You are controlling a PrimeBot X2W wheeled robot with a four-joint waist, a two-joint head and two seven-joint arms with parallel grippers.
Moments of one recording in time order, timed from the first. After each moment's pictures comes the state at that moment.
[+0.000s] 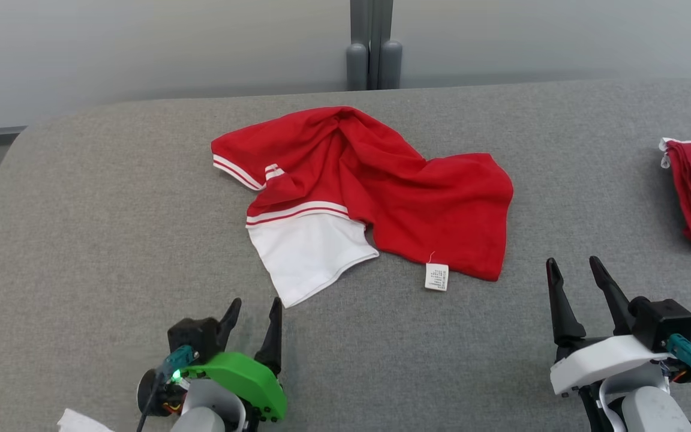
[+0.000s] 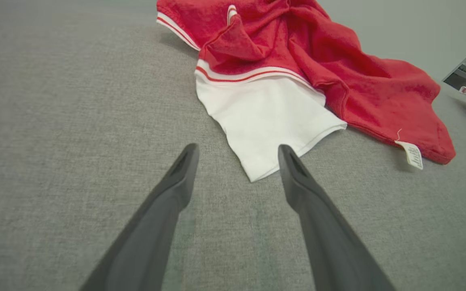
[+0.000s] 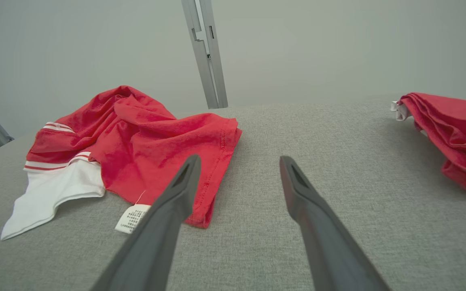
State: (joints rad) left arm -0.20 0.05 -0.34 0.52 -0.44 -0.07 -0.19; right arm -0.10 -0.05 -0.03 0.25 0.22 0.13 -0.26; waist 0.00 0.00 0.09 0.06
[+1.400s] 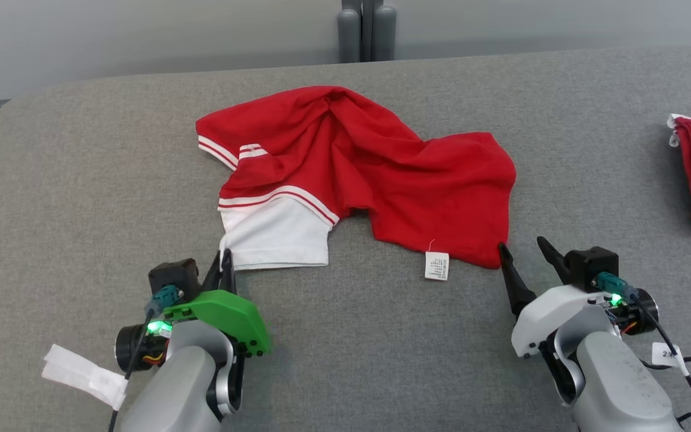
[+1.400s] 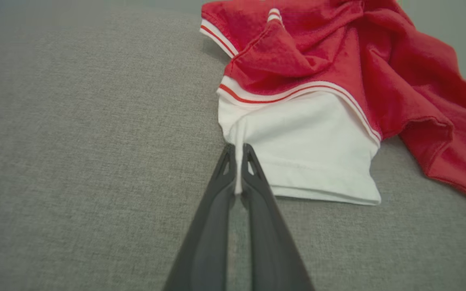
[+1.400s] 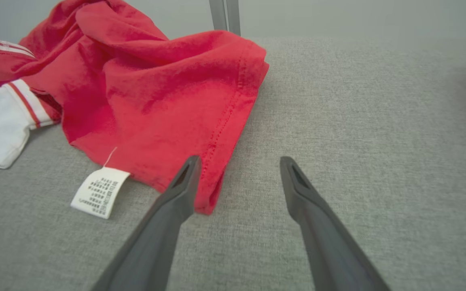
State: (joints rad) left arm -0.44 0.11 -0.52 0.70 -0.68 0.16 -0.21; right arm -0.38 -0.05 0.08 0.64 0.16 0.13 -0.22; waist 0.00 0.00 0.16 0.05
